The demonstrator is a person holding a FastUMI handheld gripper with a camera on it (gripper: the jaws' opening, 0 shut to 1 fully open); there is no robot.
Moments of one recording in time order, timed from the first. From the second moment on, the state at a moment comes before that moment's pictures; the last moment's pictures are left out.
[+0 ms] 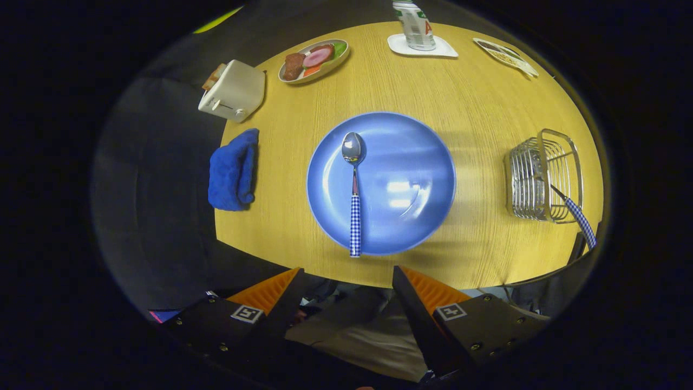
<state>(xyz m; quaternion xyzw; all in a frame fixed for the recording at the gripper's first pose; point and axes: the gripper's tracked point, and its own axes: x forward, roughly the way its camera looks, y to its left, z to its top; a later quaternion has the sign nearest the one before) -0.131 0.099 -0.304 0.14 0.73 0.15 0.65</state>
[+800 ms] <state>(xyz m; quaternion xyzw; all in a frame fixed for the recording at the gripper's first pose) -0.114 0.117 -0.346 0.07 0.75 0.14 0.65</state>
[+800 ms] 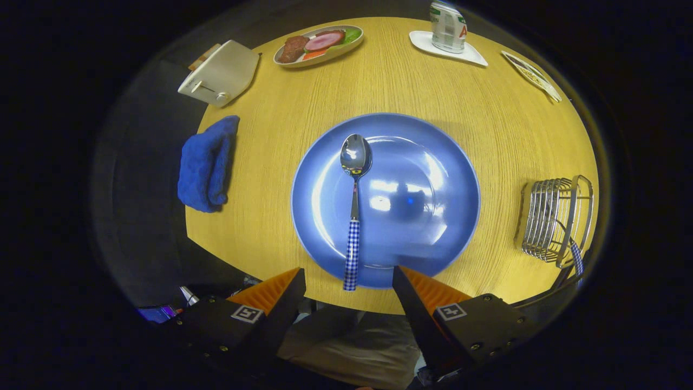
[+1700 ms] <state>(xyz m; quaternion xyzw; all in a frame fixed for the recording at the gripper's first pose) -0.119 0.132 -0.373 0.04 0.76 0.13 0.63</state>
